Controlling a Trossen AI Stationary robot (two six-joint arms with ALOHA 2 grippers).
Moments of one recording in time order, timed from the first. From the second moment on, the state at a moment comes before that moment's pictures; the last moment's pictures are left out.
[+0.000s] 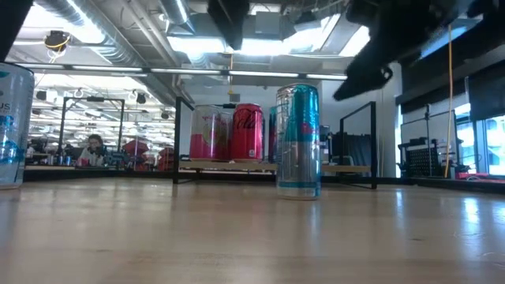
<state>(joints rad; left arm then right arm) -0.20 2.00 2.04 -1.35 -0.08 -0.28 0.26 1.26 0.75 -0.19 0.19 0.31</state>
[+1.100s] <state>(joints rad) -0.41 1.88 1.96 -1.42 -0.27 -0.64 0.16 1.58 0.65 0.42 0.12 0.09</state>
